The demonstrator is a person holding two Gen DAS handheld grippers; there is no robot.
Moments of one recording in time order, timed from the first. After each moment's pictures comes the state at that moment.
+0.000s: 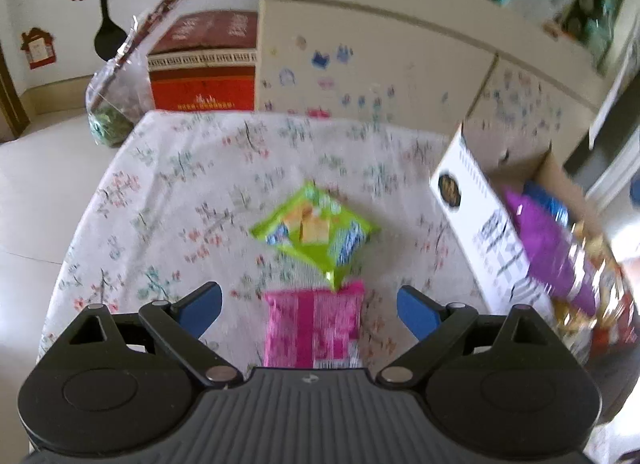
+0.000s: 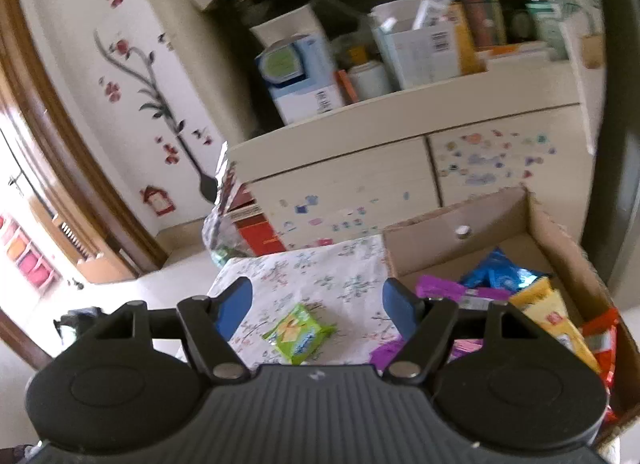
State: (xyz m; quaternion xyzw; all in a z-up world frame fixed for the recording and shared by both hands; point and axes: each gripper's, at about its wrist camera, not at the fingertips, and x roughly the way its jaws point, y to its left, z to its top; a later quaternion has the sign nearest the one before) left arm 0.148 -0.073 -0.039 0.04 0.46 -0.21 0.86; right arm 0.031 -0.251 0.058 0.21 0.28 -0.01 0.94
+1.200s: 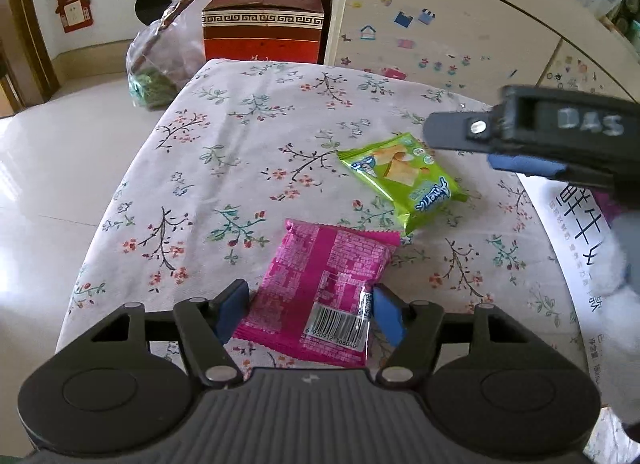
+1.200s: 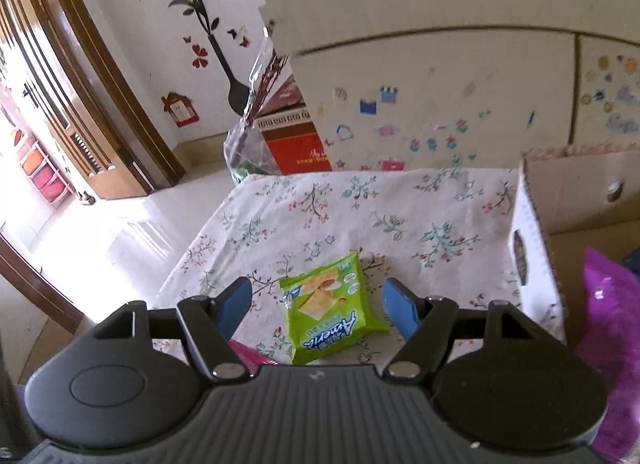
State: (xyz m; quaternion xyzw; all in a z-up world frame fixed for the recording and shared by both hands) left arm 0.151 -0.018 -0.074 0.03 0.48 -0.16 0.86; right arm 0.147 -0.191 -0.043 0.16 0.37 0.07 0.91
